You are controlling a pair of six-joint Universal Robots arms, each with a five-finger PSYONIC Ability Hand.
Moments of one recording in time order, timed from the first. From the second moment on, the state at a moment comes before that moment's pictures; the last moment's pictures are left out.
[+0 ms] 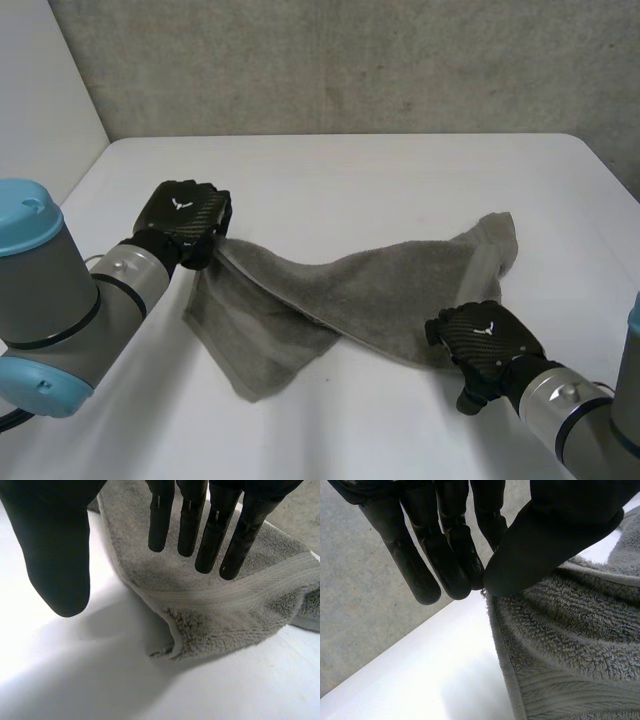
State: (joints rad) left arm 4.34 -1.87 -1.67 3.40 -1.41 3.44; right arm 1.90 -1.42 2.04 -0.09 1.33 2.71; left_hand 1.19 1.22 1.22 1.22 1.04; right_hand 0.43 0.51 0.51 0.51 0.32
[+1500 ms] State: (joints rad) left arm 4.44 -1.89 -1.94 3.57 -1.40 3.60; right arm 1.79 -1.25 1.64 -0.02 1.11 2.46; left_hand 1.20 1.22 1.22 1.22 1.04; right_hand 0.97 1.18 1.19 1.20 0.98
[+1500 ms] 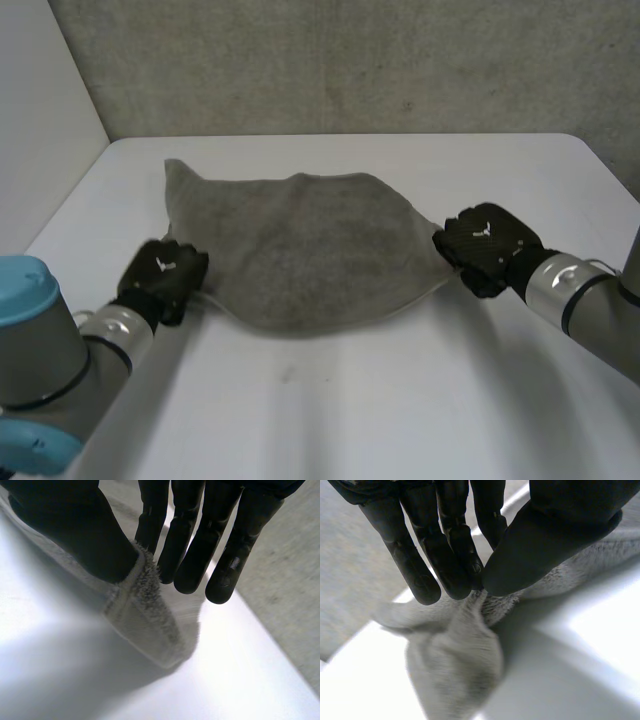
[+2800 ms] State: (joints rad) left arm 4.37 -1.93 -1.89 3.41 -1.32 3.30; right arm 1.81 -1.65 1.44 0.12 1.29 2.85; left_hand 0.41 0.41 0.41 0.41 0.24; right_hand 0.97 1.18 1.19 1.20 0.98
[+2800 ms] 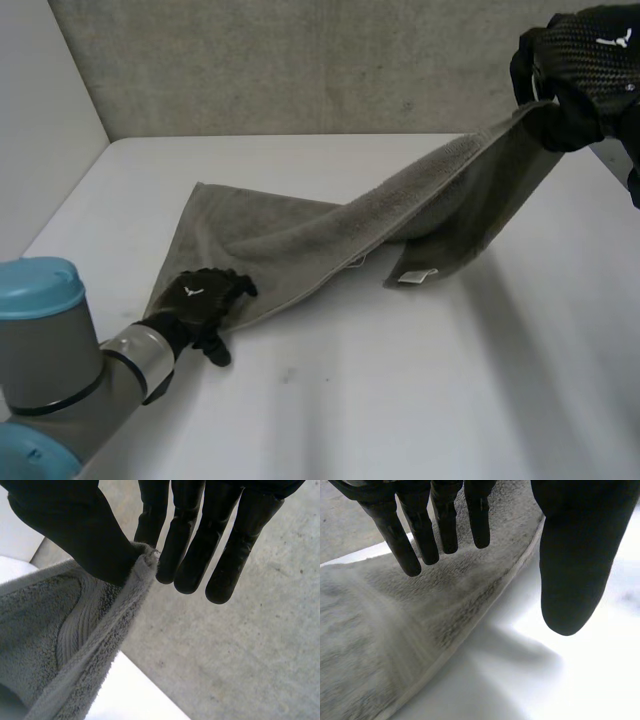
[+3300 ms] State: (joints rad) left arm 4.25 -2.08 -1.71 3.52 -1.45 3.19; right arm 1.92 -1.67 1.26 0.17 1.38 2.87; left_hand 0.91 0.90 0.90 0.89 0.71; right_hand 0.97 1.18 1.19 1.20 0.98
